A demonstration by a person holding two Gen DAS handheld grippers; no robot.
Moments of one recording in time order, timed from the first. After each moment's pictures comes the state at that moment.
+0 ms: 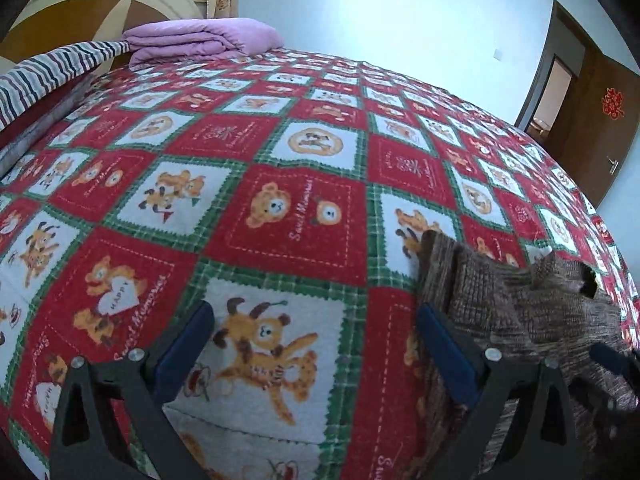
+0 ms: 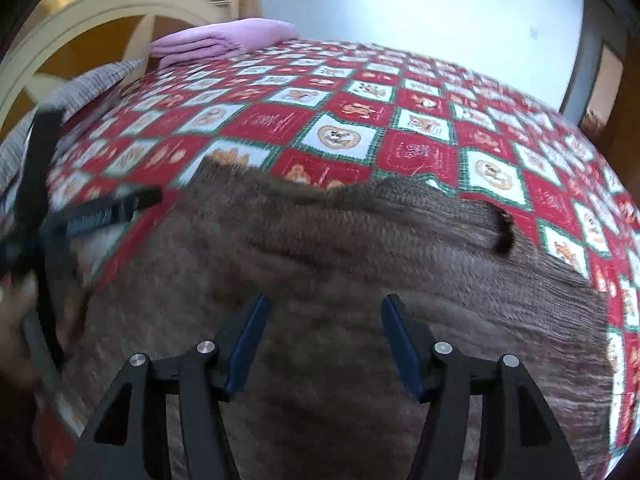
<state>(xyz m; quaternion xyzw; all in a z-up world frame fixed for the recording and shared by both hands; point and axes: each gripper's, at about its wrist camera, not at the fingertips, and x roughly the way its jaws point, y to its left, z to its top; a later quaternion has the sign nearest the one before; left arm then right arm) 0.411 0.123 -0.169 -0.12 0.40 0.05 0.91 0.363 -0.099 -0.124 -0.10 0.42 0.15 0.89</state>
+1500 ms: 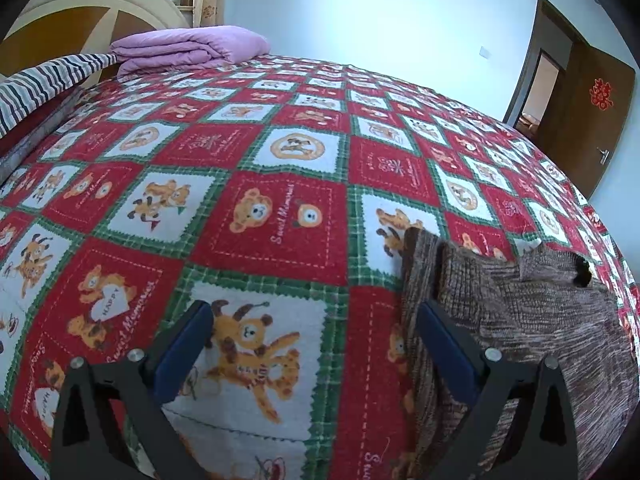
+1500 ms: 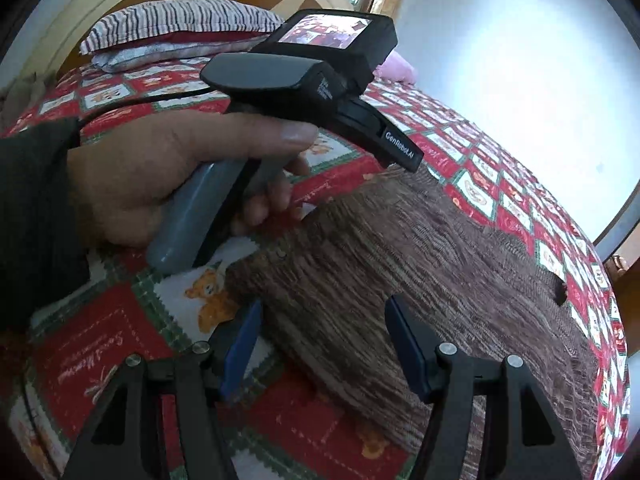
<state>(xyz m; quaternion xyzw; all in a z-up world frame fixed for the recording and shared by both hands) 0.409 0.116 -0.166 -0.10 0.39 0.03 0.92 0.229 0.014 -0.147 -0.27 0.33 0.26 0.87</state>
